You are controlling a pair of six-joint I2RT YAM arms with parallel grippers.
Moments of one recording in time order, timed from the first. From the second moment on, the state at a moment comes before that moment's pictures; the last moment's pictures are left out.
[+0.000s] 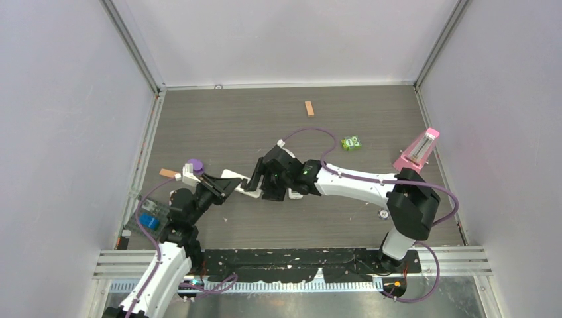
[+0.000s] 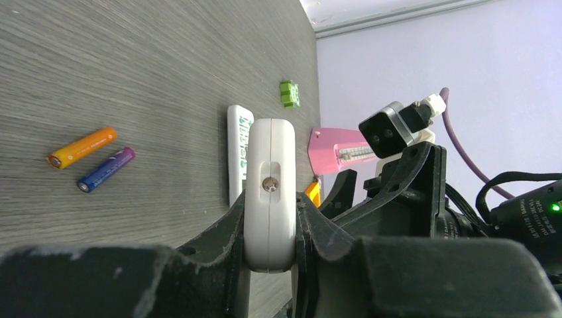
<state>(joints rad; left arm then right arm) -0.20 0.47 0.06 0.26 0.34 -1.19 1.03 1.68 1.18 -0.30 -0.04 1.25</state>
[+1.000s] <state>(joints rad) -0.20 0.42 0.06 0.36 0.45 -1.50 0.99 1.35 0.80 0.10 -0.08 1.22</state>
